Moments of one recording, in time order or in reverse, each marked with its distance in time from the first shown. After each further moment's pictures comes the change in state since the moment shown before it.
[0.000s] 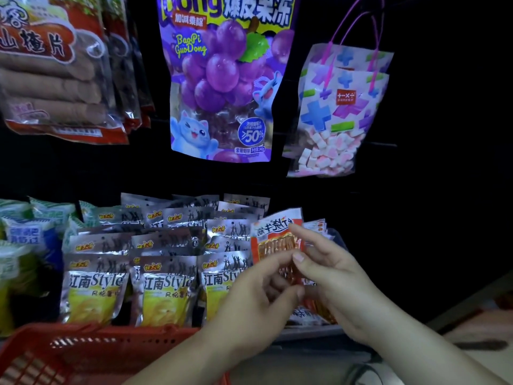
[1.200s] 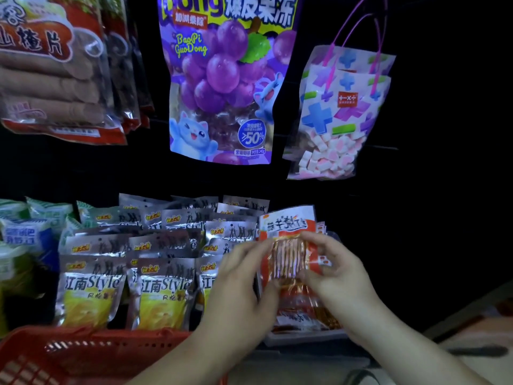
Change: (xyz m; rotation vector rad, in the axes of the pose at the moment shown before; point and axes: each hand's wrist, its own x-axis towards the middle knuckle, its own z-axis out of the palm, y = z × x) left_hand 0.003 -0.004 -0.015 0.562 0.198 0.114; right_hand 0.007 0.014 -0.005 -0.281 0.212 -0.086
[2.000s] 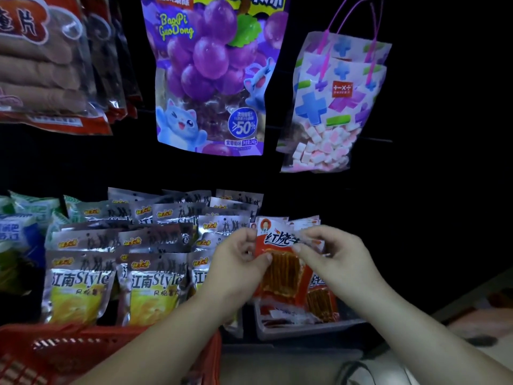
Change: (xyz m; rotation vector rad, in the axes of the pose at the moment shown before) left_hand 0.037 -0.002 0.013 -0.522 -0.003 -0.372; right_hand 0.025 0.009 -0.026 -0.385 -0.001 -0.281
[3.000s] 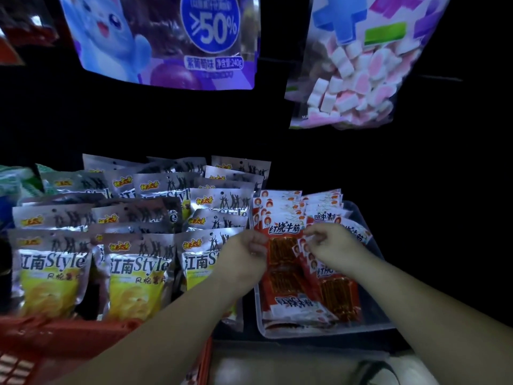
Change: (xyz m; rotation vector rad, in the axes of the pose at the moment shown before) left_hand 0.103 -0.138 0.035 0.272 -0.018 -0.239; right_hand 0.086 0.181 0.057 -0.271 -0.315 0.380
